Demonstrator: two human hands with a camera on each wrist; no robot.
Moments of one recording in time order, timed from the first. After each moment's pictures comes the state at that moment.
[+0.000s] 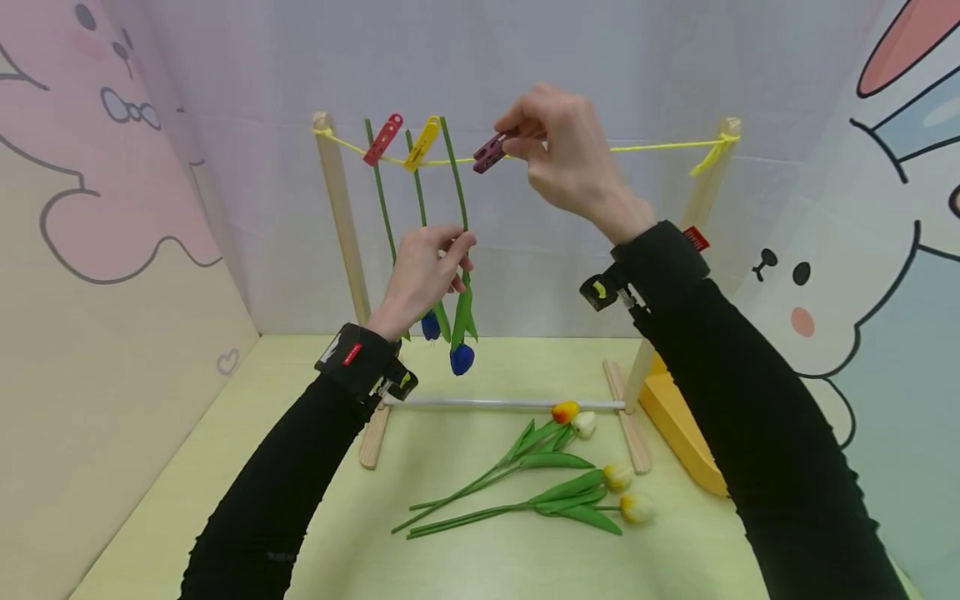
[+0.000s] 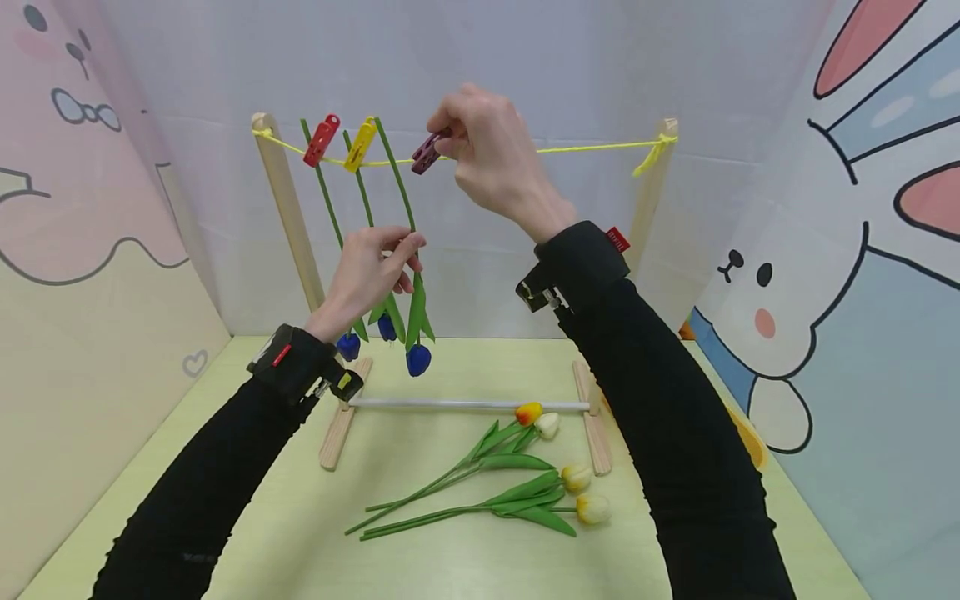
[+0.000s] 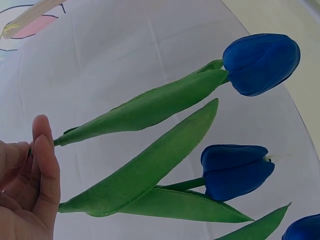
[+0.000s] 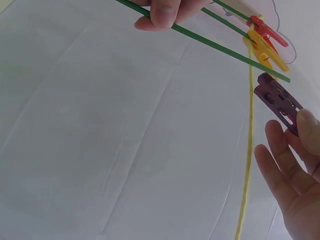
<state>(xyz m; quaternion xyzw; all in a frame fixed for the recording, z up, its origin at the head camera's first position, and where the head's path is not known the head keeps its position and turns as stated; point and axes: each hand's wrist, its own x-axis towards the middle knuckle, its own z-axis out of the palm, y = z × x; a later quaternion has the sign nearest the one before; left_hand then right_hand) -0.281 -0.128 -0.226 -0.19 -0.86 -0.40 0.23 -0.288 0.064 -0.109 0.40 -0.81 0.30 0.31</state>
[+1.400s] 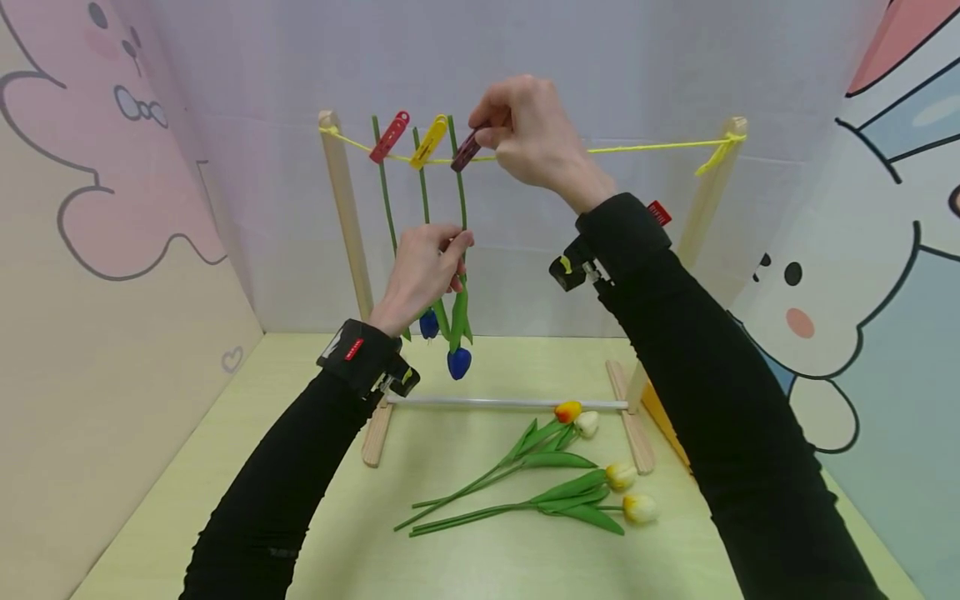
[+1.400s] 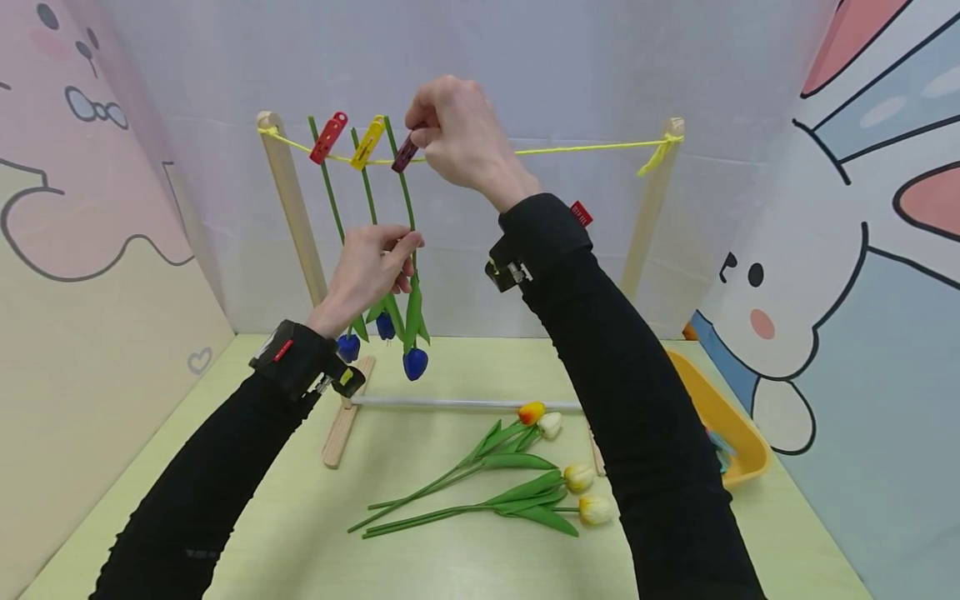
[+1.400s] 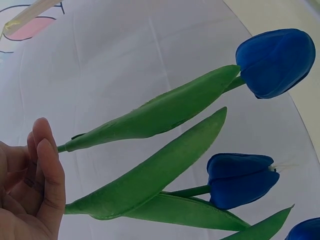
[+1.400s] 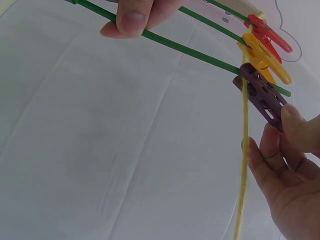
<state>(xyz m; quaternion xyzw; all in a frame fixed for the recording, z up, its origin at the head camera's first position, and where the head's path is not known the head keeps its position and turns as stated) -0.281 -0.130 -0.222 -0.16 -0.88 -0.40 0.21 -0.301 0.033 -0.091 0.34 -0.87 0.28 0.23</state>
